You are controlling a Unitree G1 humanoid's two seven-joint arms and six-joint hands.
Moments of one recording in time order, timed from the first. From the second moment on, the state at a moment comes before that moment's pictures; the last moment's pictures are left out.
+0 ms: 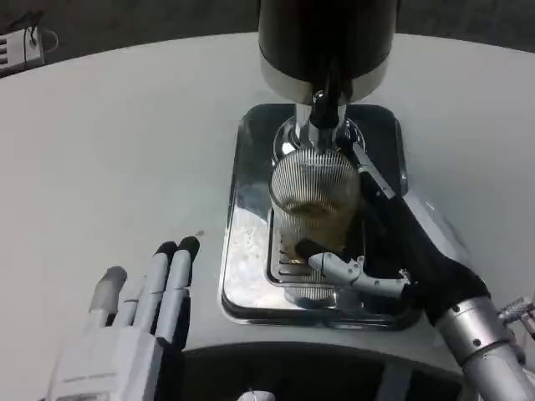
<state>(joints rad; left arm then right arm) 0.44 0.16 -0.18 -0.65 1.16 -0.01 0.23 -0.45 -0.27 0.11 0.17 -0.38 -0.27 -0.02</state>
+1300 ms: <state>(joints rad) 0.46 0.14 -0.14 -0.70 1.16 0.03 0.20 -0.57 -0.20 0.13 0.32 -0.33 -0.31 -0.04</state>
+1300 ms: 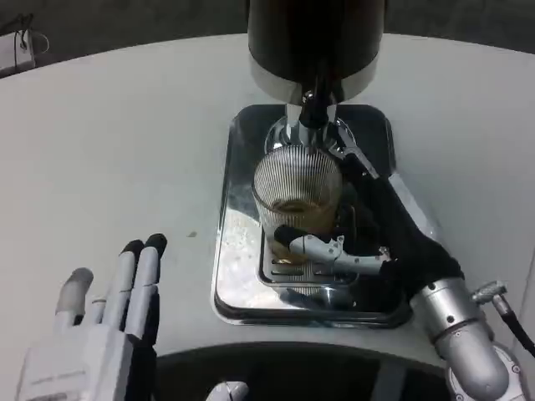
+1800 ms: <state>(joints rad) 0.47 0.14 -0.13 -0.71 1.16 0.04 0.18 -0.57 -0.16 0.14 0.32 -0.33 -0.31 -0.06</state>
